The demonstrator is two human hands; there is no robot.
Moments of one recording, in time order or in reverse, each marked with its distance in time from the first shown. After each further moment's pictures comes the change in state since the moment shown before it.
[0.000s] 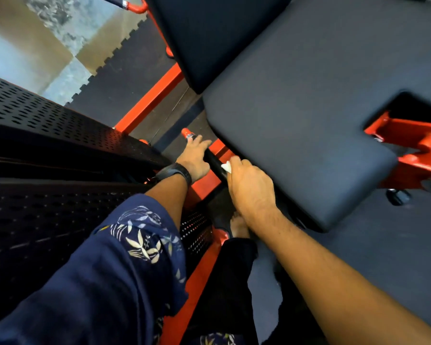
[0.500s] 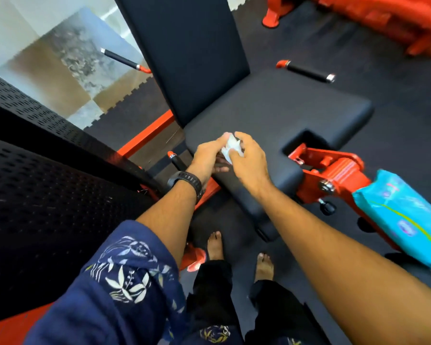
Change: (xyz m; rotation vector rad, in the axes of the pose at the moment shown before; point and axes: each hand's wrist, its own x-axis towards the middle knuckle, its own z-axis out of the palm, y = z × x) left_hand -0.138 0.202 -0.036 -1.120 0.079 -0.028; right_hand -0.039 0.082 -0.135 0.872 0.121 0.119
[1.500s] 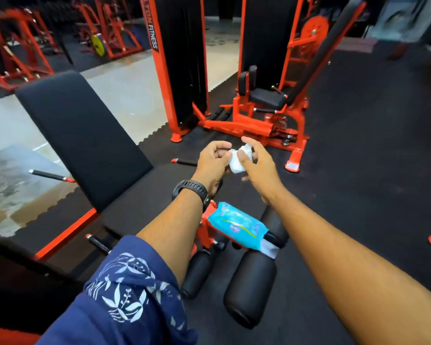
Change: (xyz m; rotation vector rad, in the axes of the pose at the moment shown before) left_hand -0.242 0.124 0.327 -0.039 -0.300 0.578; right_hand -0.208 -0.022 -0.386 0.222 0.445 -0.337
